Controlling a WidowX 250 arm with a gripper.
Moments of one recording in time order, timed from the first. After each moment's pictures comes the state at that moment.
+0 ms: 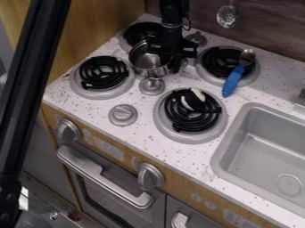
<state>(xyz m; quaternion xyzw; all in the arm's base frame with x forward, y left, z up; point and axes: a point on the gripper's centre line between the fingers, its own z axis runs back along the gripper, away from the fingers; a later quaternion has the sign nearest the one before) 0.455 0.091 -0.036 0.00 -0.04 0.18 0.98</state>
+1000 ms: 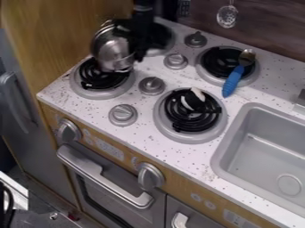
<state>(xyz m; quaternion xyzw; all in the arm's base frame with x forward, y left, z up) 0.388 0.141 0.018 0.08 -0.04 0.14 0.99</state>
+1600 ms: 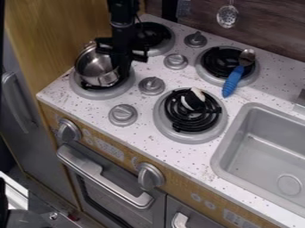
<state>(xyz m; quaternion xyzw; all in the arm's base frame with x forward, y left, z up) 0.380 0.167 -0.016 0.05 -0.01 0.17 0.98</state>
